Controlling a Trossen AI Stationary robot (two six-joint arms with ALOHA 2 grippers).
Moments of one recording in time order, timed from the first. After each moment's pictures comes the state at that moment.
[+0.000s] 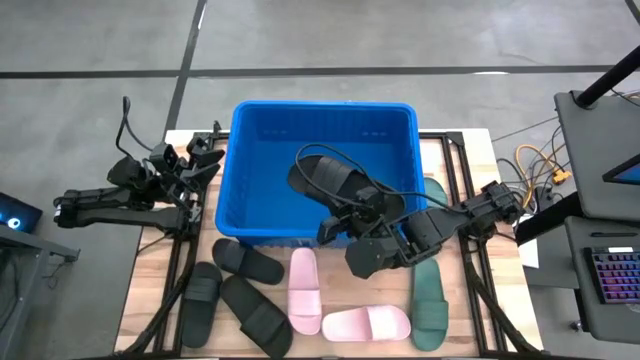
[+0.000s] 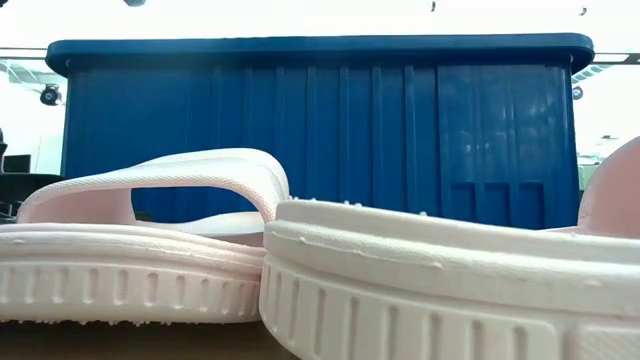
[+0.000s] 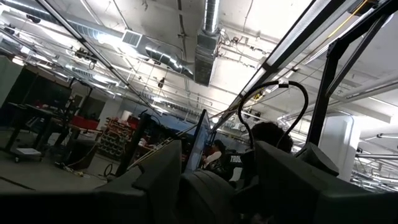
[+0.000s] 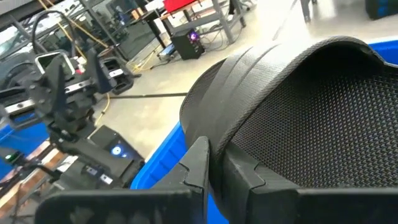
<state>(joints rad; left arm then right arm) 0.04 0.48 0.56 0.41 -0.12 -0.33 0.42 1.85 2.04 -0.86 1.17 1.17</state>
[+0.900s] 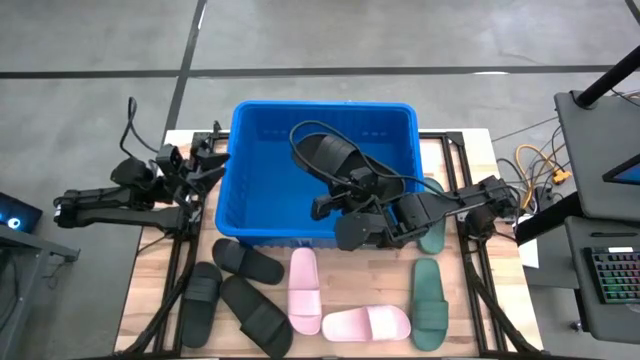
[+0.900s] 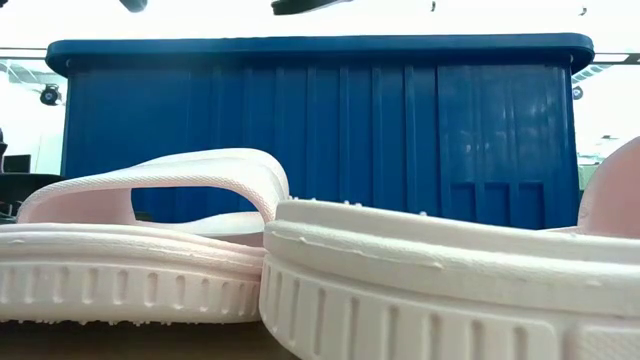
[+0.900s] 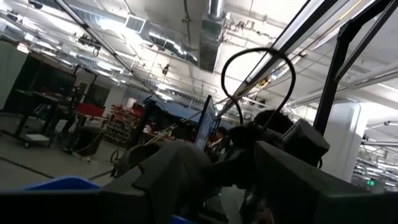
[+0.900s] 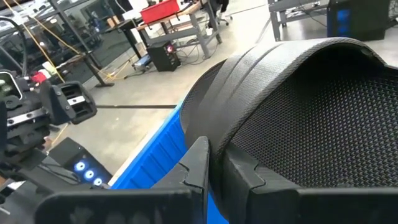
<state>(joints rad) 0.04 0.48 0.55 0.34 -0.12 -0.33 0.33 1.85 2.04 -0.86 1.18 1.07</state>
